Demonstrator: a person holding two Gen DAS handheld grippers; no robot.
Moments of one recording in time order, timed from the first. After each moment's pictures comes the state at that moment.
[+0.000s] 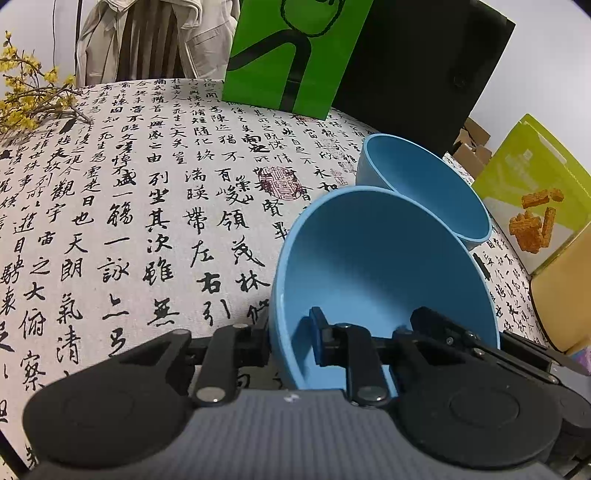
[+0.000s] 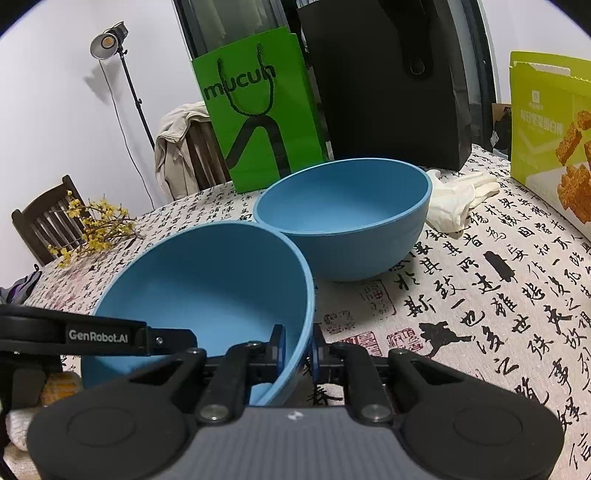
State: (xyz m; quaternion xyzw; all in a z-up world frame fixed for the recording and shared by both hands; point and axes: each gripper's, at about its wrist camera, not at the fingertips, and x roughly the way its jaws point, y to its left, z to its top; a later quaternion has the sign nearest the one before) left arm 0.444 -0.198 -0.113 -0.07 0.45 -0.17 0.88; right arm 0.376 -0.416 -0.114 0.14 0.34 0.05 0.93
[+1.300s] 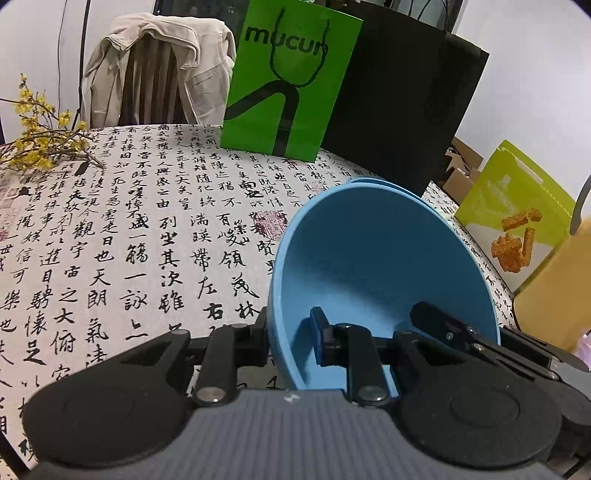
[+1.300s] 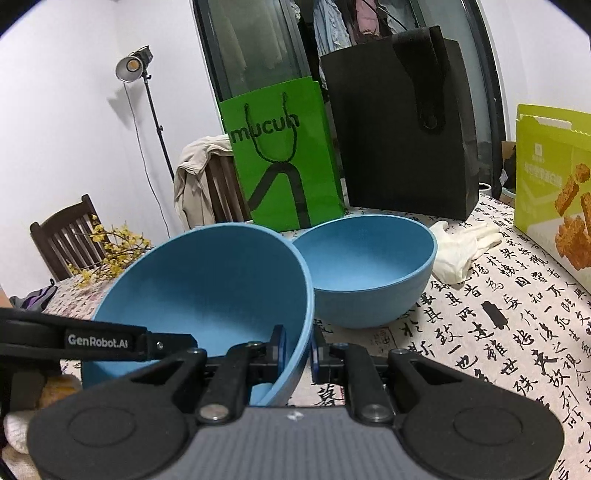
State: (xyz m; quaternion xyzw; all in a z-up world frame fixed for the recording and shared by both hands) left arm 0.418 -0.196 -0.076 -0.07 0.39 -0.17 0.90; right arm 0.355 -0.412 -0.081 0.13 0.28 0.07 0.95
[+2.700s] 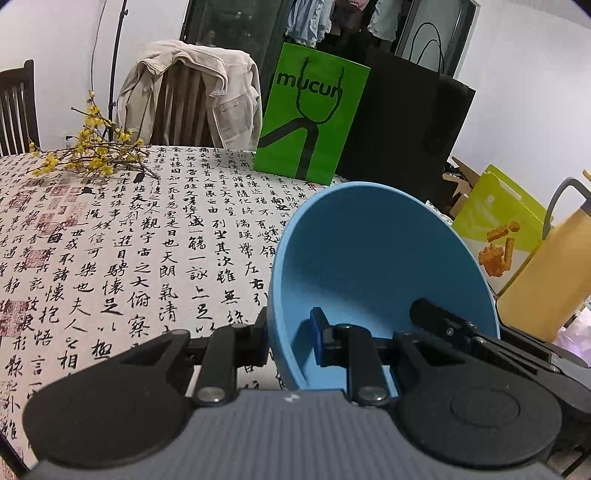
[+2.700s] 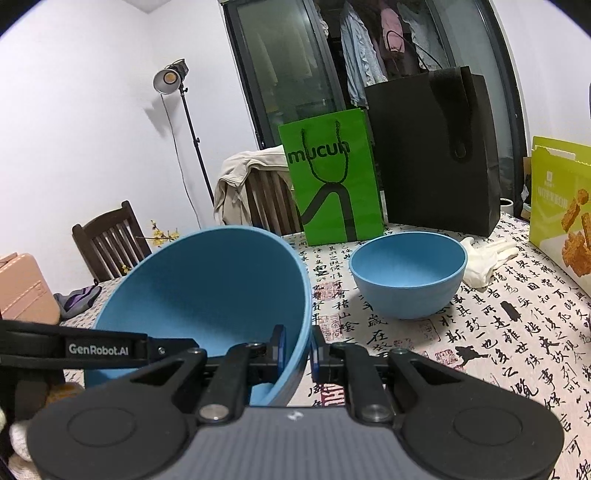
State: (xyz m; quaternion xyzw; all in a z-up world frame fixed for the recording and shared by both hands) left arm 0.328 -0.151 -0.039 -0.08 0.35 -0.14 0.92; right arm 0.281 -0.372 -0.038 0.12 0.25 0.11 0.95
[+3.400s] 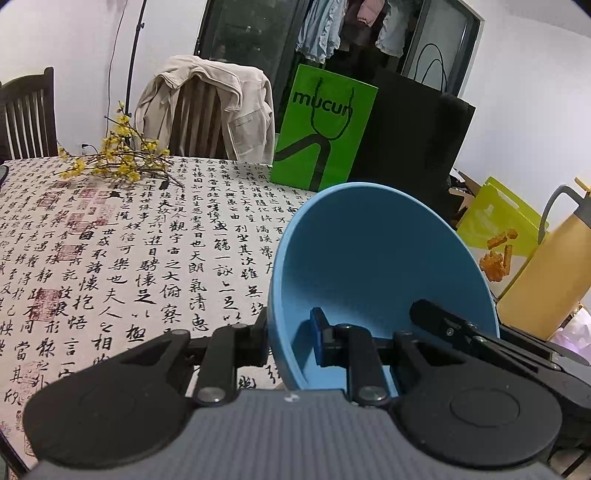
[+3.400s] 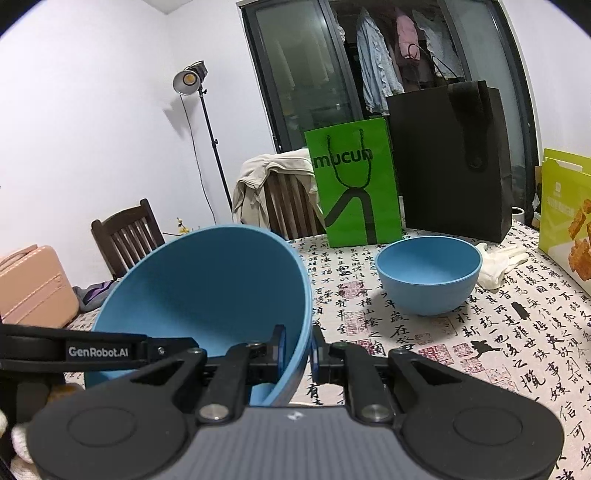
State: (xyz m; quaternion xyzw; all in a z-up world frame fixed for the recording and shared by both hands) left arm 0.290 -0.127 -0.030 -0.09 0.33 -0.12 0.93; right arm 0.255 -0.351 -0.027 0.12 0.24 0.13 0.96
